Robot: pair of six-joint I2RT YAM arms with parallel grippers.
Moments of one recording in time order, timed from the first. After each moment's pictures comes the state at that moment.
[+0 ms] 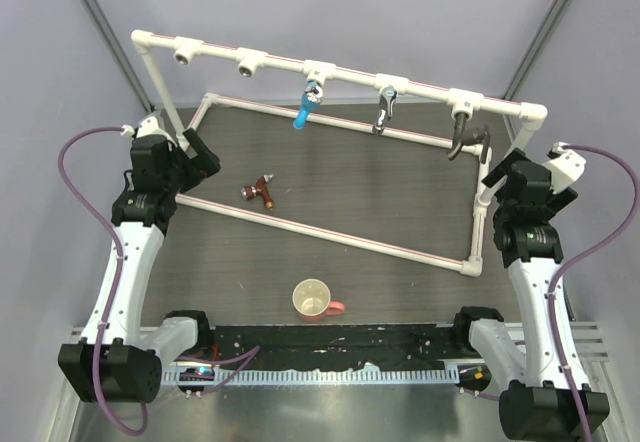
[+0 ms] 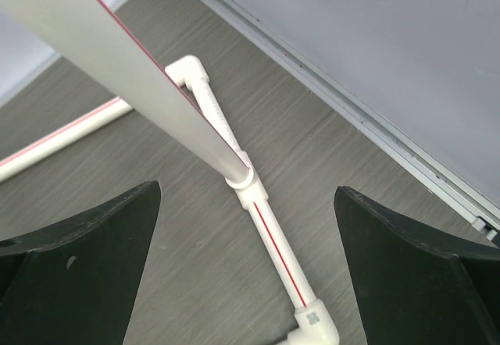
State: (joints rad) left arm -0.01 1.06 1.07 -0.52 -0.04 -0.50; right arm -0.07 0.81 0.86 -0.48 0.55 0.43
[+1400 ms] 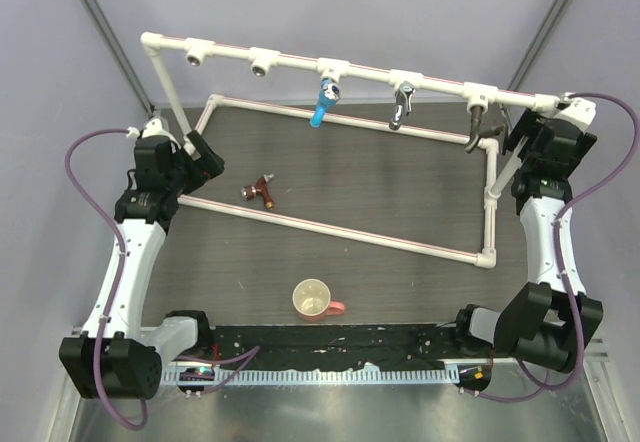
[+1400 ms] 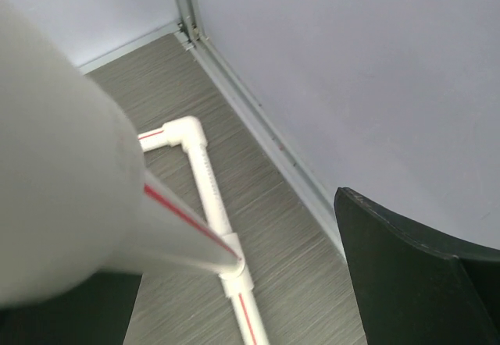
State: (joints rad) left arm -0.01 1.07 1.06 -0.51 0.01 -0.52; right arm -0.33 1.23 1.02 -0.05 0.29 0.05
